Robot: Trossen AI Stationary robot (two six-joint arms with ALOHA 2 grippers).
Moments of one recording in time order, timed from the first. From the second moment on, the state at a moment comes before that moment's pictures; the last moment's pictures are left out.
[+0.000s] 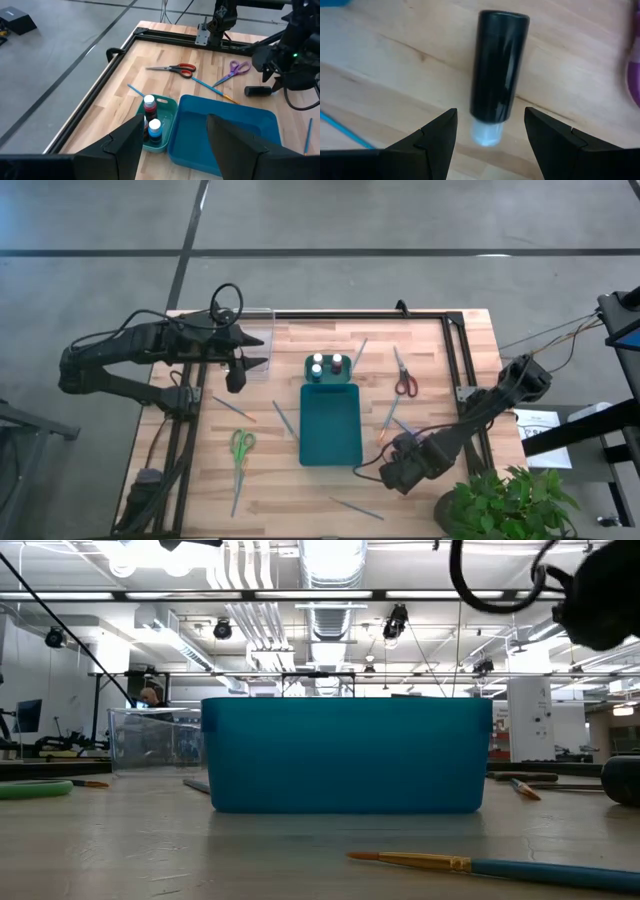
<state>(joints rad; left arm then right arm) 0.08 0.99 1.25 -0.78 -0.17 -0.08 0.66 1.64 1.01 -0.80 -0.01 1.89</state>
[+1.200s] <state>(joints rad) 0.08 1.03 1.25 -0.77 -0.16 -0.13 0.53 1.64 0.89 -0.69 0.11 1.78</state>
